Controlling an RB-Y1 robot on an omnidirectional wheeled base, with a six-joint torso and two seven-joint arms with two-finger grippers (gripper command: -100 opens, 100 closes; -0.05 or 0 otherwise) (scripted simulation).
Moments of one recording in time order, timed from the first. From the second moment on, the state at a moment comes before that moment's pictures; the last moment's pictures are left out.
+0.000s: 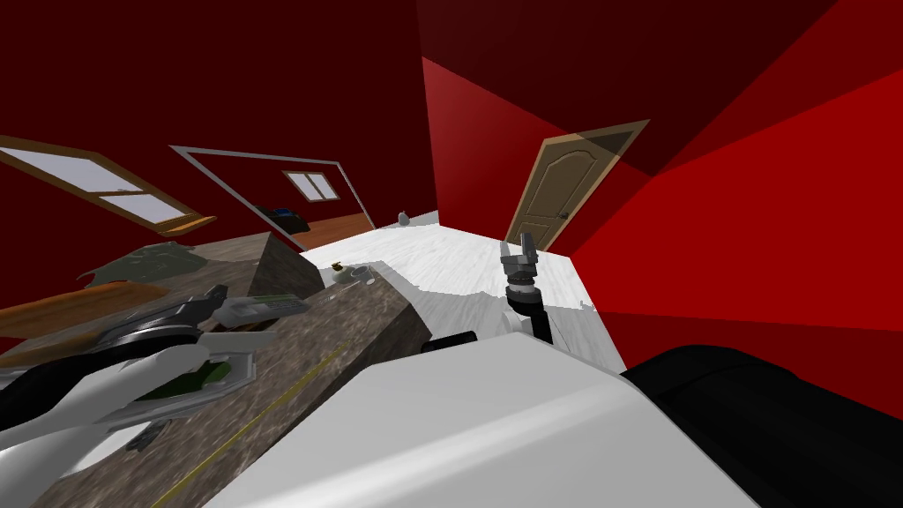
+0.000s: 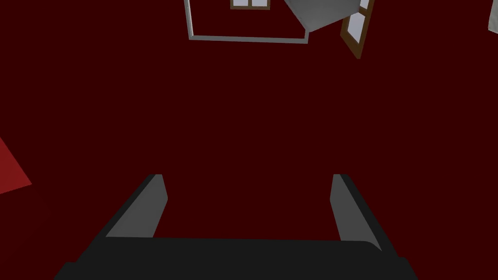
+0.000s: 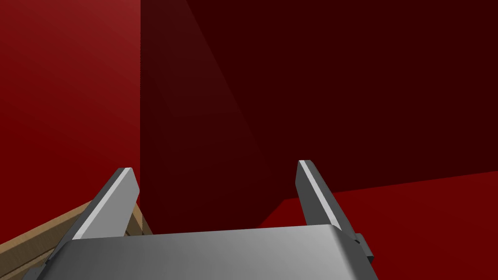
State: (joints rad) left arm 0.14 1.10 0.34 -0.99 1.13 -0.23 -1.55; right arm 0.50 -0.01 0.06 -2.37 0.12 -0.55 -0.08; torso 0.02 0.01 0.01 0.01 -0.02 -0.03
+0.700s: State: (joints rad) left arm 0.06 1.08 0.33 -0.95 0.92 -0.22 -1.41; right arm 0.50 -0.01 0.06 -2.37 0.12 -0.55 -0.08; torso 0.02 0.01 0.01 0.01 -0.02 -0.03
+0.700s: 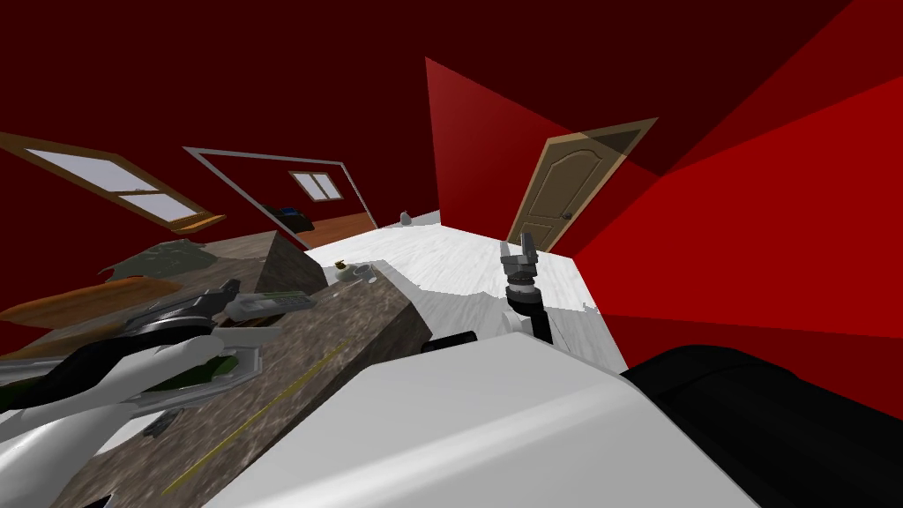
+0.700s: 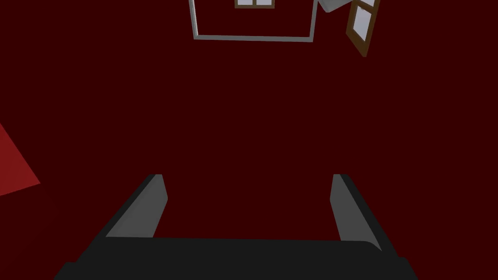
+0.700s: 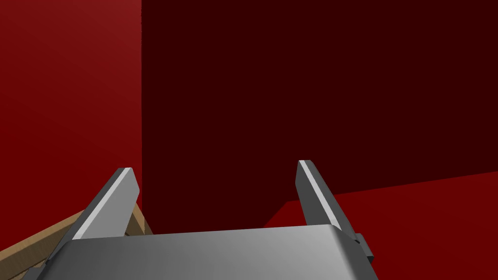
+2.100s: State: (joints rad) left arm -0.11 1.07 0.30 -0.85 0.52 -0.19 -1.11; right arm 0.50 -0.01 0.06 -2.37 0.12 -0.55 -0.08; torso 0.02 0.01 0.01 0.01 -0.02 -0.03
